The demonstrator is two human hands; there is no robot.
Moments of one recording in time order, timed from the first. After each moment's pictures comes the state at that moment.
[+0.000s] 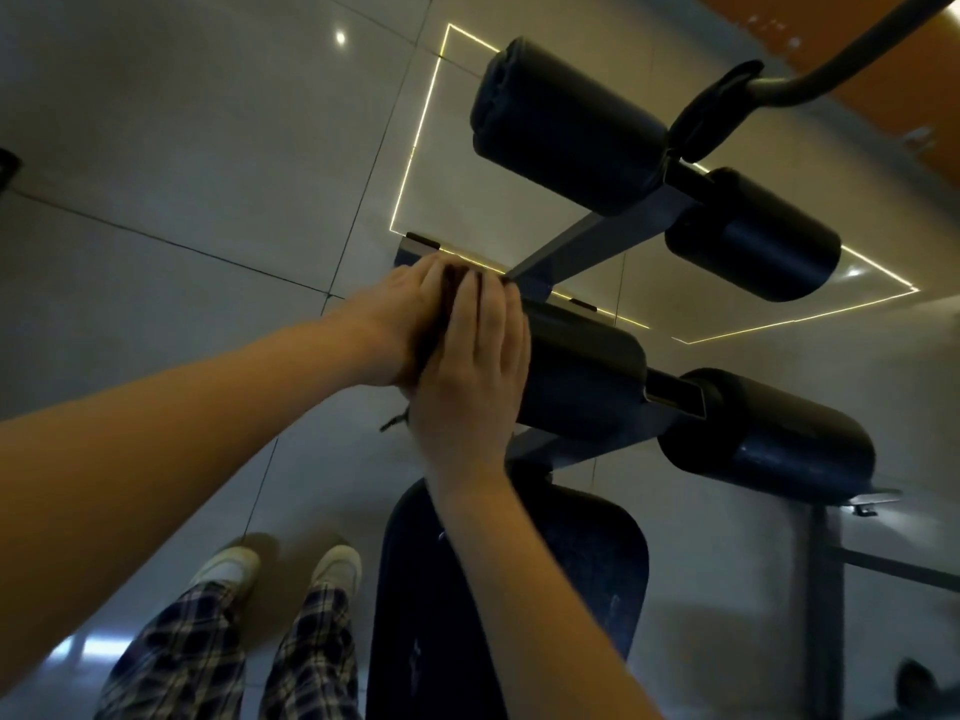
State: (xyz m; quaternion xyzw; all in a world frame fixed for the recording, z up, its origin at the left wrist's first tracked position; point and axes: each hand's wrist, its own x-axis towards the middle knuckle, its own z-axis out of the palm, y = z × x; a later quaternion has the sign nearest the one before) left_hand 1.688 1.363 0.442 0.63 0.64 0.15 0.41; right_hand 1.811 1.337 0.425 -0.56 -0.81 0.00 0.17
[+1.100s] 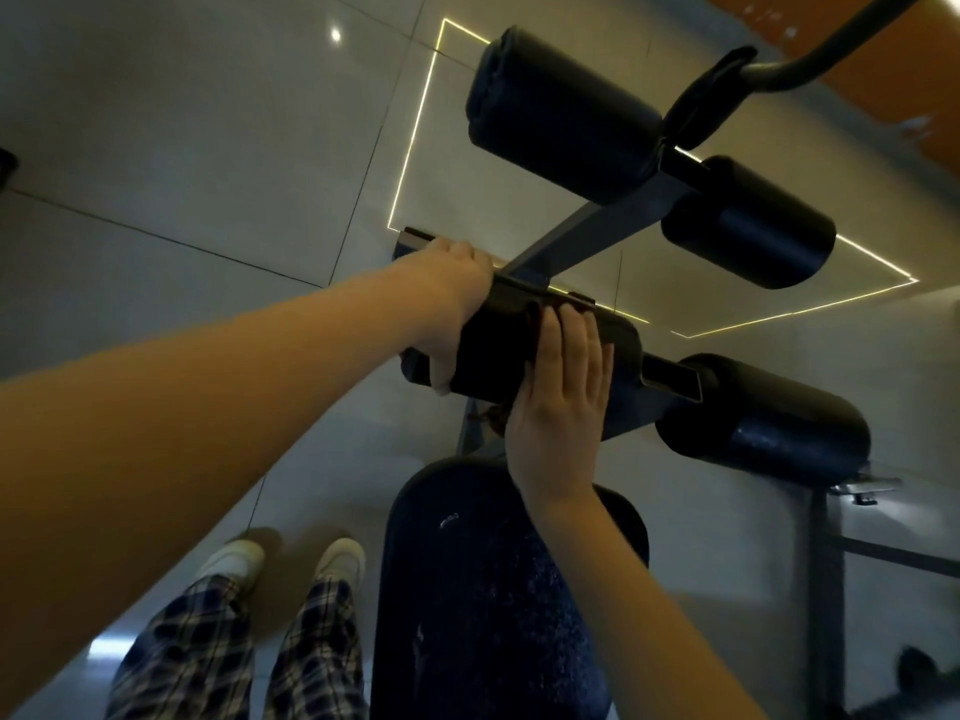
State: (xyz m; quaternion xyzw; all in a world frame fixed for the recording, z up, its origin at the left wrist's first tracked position) left_hand 1.716 1.392 0.486 0.72 0.63 -0.11 0.29; right_hand 1.894 1.345 0.433 -0.53 -0.83 -0.02 0.17
